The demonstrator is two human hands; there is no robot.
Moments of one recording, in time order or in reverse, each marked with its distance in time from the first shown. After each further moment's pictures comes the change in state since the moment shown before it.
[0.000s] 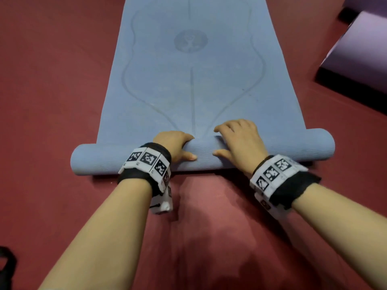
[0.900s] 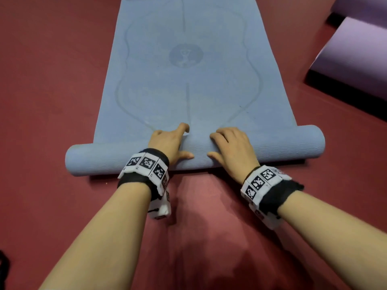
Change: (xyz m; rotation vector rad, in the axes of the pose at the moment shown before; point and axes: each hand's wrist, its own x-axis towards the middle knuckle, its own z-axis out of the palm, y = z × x) left_hand -0.003 0.008 0.009 -0.031 0.213 -0.075; right_hand -0.016 -0.005 0.011 0.015 0.141 0.048
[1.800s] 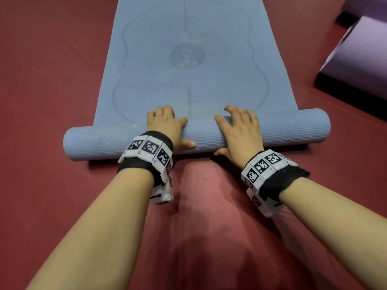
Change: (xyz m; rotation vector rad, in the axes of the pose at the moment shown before) left_hand 0.049 -0.006 -0.024 0.288 0.039 -0.077; right_hand 0.051 0.019 0.009 -0.213 -0.085 0.106
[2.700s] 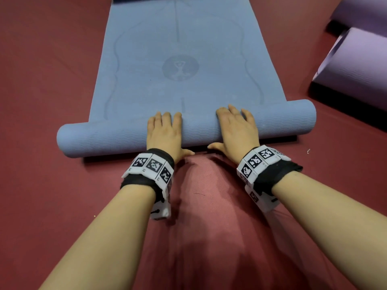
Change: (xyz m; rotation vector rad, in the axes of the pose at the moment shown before) left_hand 0.019 0.010 0.009 -0.072 0.178 -0.037; right_hand 0.040 0.014 -0.002 0.025 -0.037 0.025
